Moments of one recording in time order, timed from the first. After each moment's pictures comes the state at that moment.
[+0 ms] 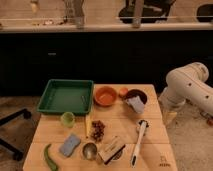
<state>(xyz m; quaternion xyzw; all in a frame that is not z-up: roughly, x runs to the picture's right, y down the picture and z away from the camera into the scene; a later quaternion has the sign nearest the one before) 0.289 0.108 0.683 -0.28 0.02 0.03 0.96</state>
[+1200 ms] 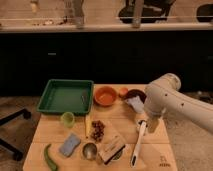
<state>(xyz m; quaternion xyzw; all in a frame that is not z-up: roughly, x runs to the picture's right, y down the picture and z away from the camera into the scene) 0.215 0.155 0.719 -0.31 0.00 -0.03 0.95</state>
